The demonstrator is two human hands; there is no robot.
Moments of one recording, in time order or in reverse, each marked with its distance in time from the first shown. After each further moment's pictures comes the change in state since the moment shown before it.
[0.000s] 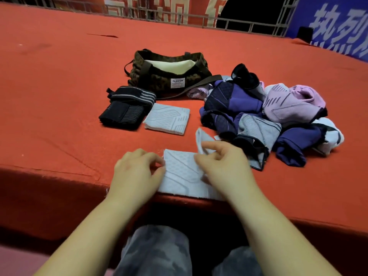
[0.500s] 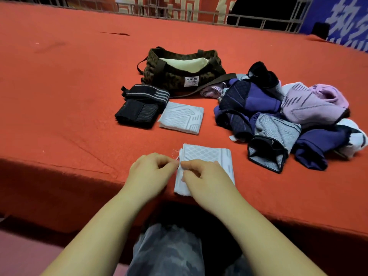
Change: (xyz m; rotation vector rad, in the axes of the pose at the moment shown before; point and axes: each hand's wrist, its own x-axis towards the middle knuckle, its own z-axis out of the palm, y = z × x) left_hand 0.011 -0.017 0.001 -0.321 -0.159 -0.135; right_hand -0.012 0.000 0.044 -0.376 -0.253 -0.202
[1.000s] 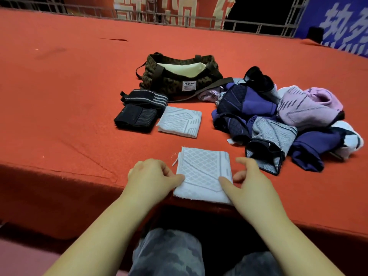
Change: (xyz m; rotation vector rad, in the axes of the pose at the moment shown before) left_hand -0.010 0.023 -0.005 0.190 -0.007 -0.124; right_hand -0.022 0.051 -0.035 -0.103 0.319 0.189
